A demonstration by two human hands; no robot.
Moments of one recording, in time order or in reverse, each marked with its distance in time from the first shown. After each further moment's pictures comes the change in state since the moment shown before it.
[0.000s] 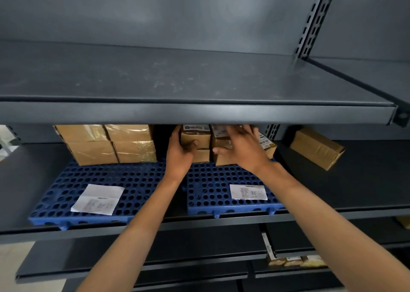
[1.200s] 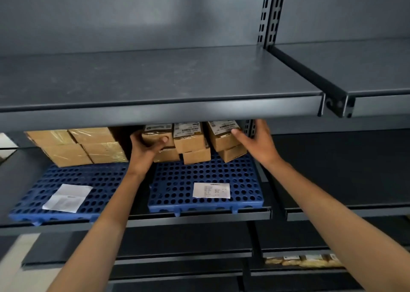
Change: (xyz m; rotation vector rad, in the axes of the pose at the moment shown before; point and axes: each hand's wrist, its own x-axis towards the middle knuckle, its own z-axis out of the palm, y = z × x) left_hand 0.002 -0.002 0.010 0.009 0.066 -0.160; right_hand -0.040 0.145 -0.001 0.819 0.155 0.313
